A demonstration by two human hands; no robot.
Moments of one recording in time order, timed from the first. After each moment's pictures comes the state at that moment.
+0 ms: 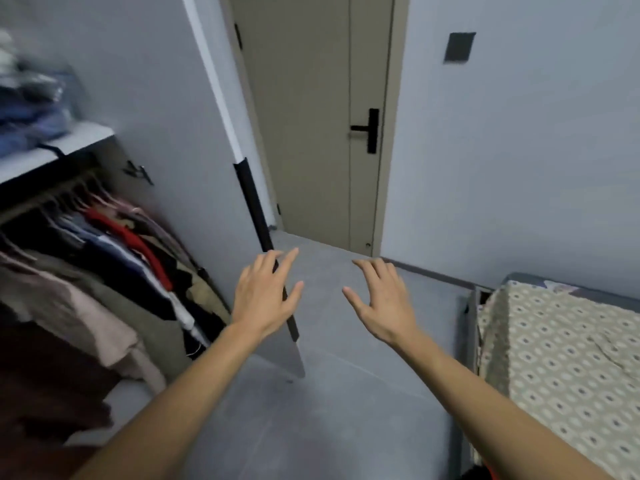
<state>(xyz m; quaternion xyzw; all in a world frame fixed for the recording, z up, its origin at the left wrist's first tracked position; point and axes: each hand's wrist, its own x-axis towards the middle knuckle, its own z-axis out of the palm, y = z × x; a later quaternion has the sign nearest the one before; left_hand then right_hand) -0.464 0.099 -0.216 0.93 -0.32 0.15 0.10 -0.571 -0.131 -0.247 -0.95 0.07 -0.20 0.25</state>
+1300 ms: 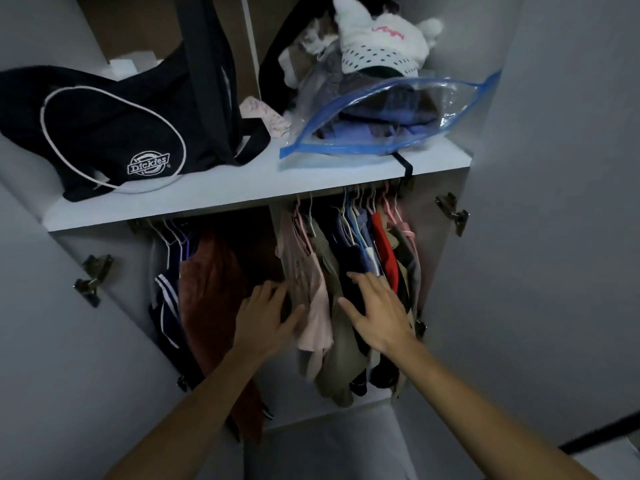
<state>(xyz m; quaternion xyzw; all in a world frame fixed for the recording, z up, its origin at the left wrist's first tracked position) -0.326 0.523 -0.264 0.97 0.16 0.17 0.08 -0.207 0.291 -0.236 -0.88 -0.37 -0.05 0.30</state>
